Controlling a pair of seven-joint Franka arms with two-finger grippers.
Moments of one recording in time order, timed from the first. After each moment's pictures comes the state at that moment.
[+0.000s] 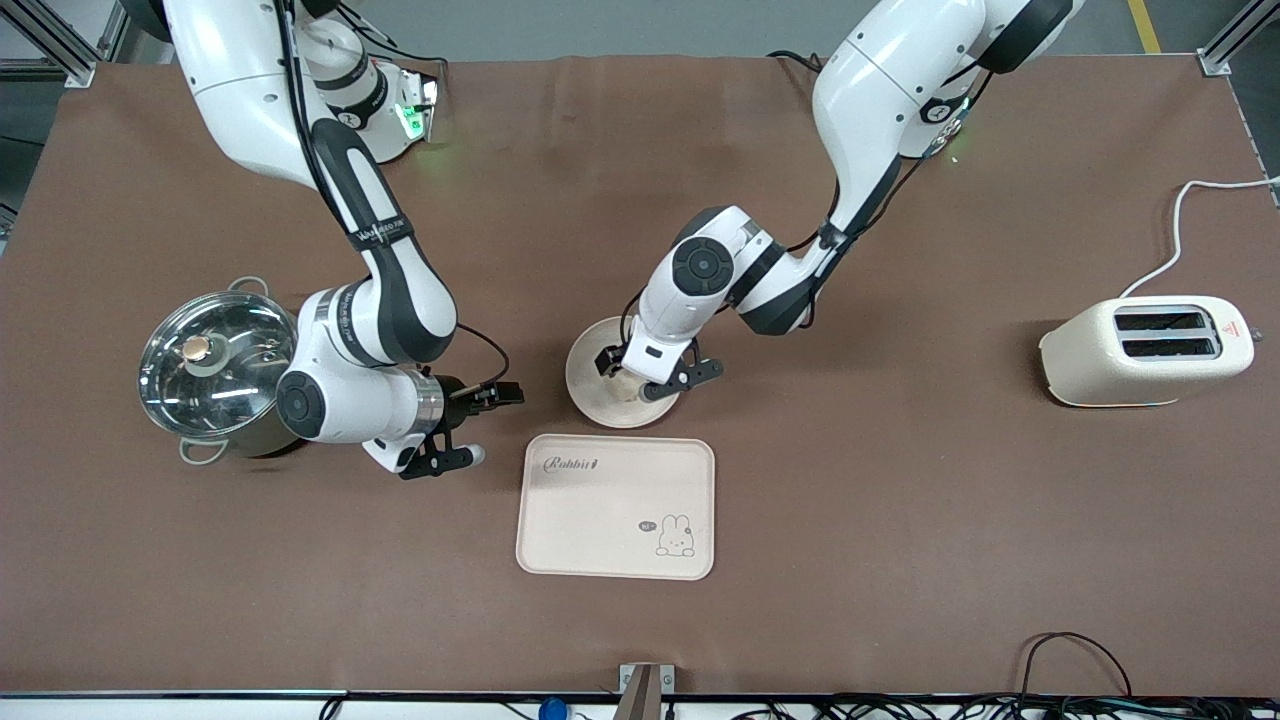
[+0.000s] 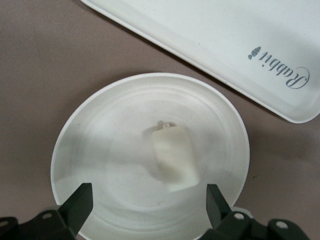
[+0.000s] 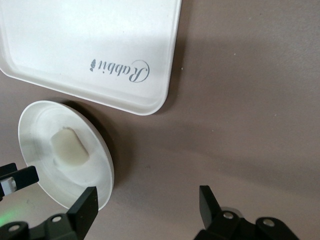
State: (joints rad) left arm -0.52 0.75 -0.31 -1.58 0.02 2.47 -1.15; right arm 0.41 0.63 -0.11 -1.59 0.56 2.02 -0.14
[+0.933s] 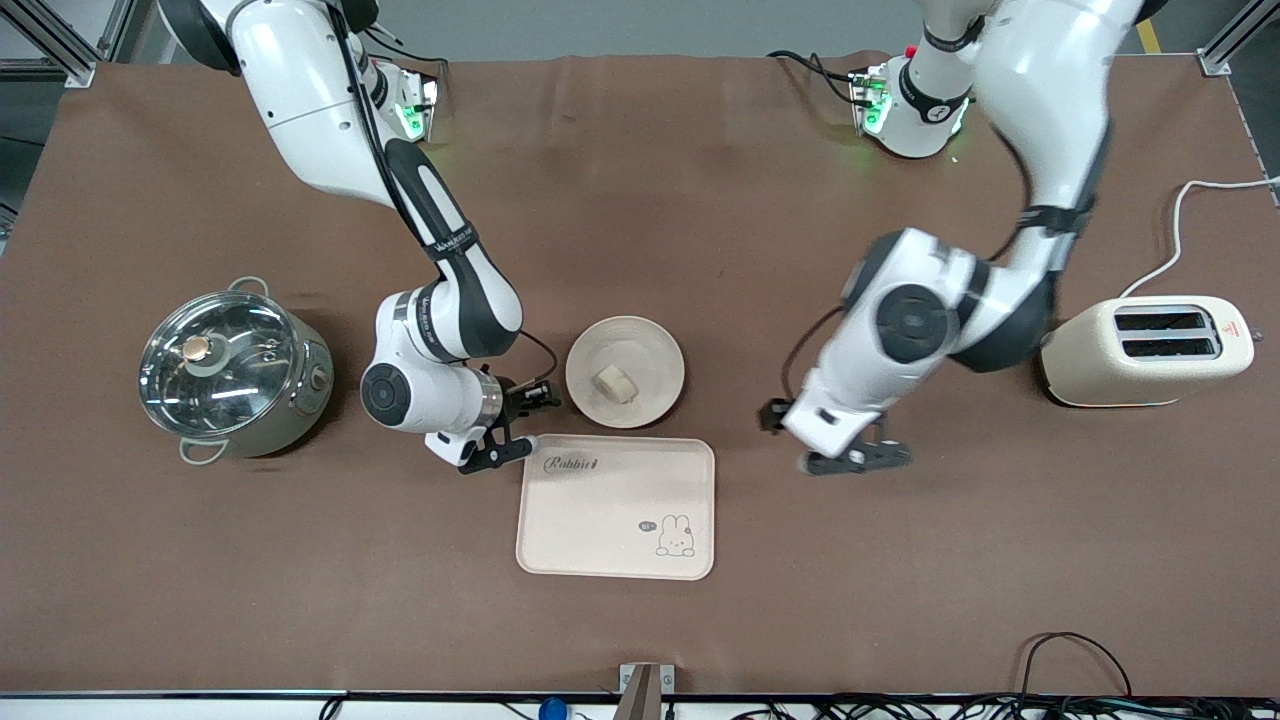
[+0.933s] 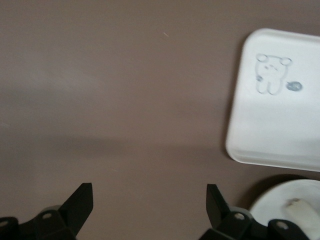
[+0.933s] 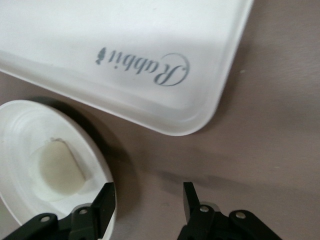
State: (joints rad) left arm -0.14 0.54 -0.30 -1.51 0.14 2.07 -0.52; right arm 0.51 0.73 -0.09 -1.60 0.59 2.17 -0.18
